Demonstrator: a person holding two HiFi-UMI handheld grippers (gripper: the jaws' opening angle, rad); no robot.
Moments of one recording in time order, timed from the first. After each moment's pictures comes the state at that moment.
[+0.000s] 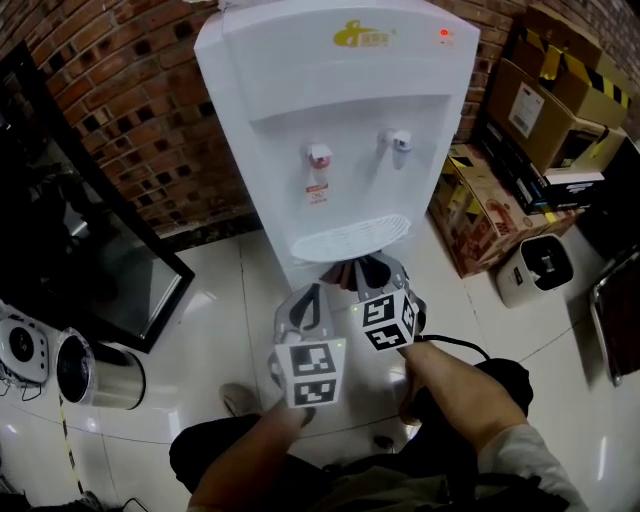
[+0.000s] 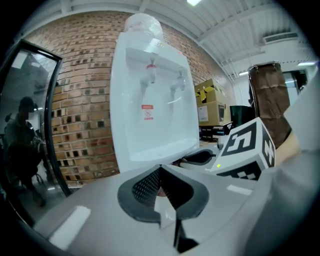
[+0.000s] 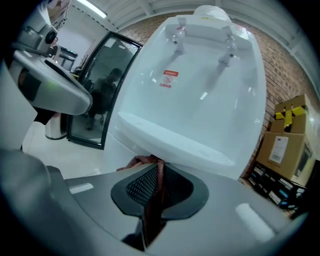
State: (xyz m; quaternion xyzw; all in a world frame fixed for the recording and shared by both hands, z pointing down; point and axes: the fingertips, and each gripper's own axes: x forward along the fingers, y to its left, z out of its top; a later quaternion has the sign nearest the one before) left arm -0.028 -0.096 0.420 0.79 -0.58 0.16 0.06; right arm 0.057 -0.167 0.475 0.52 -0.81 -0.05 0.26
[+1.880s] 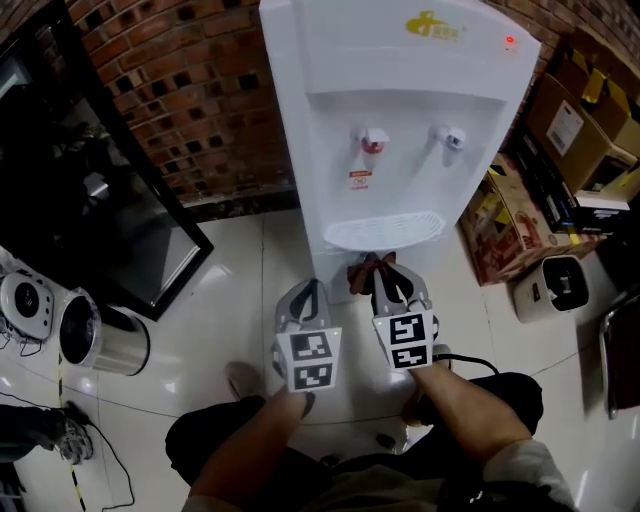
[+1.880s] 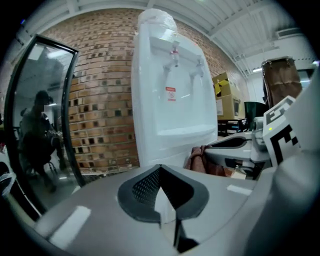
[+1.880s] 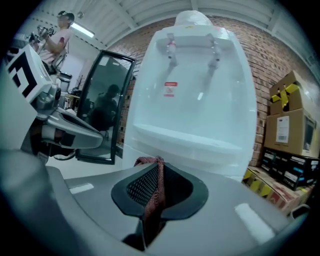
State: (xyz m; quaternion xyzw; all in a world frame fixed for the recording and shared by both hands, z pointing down) left arm -0.082 -0.097 0.466 0.75 -0.64 0.16 0.09; right arm 0.038 -0.132 0.474 0.51 -0.84 0.00 0.18
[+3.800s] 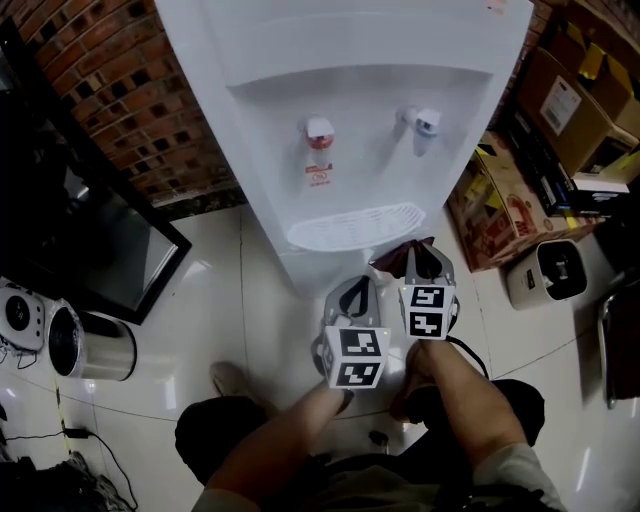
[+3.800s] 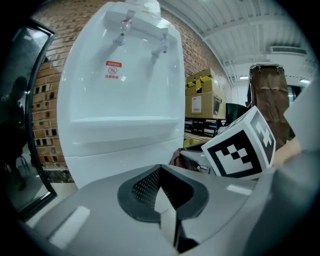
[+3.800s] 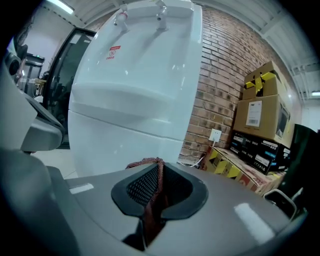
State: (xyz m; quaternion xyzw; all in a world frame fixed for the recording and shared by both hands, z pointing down) left arm 0.065 -0.120 0.498 0.81 -0.54 0.17 0.12; right arm 0.174 -0.193 0.526 0.62 -0.75 0.05 0.23
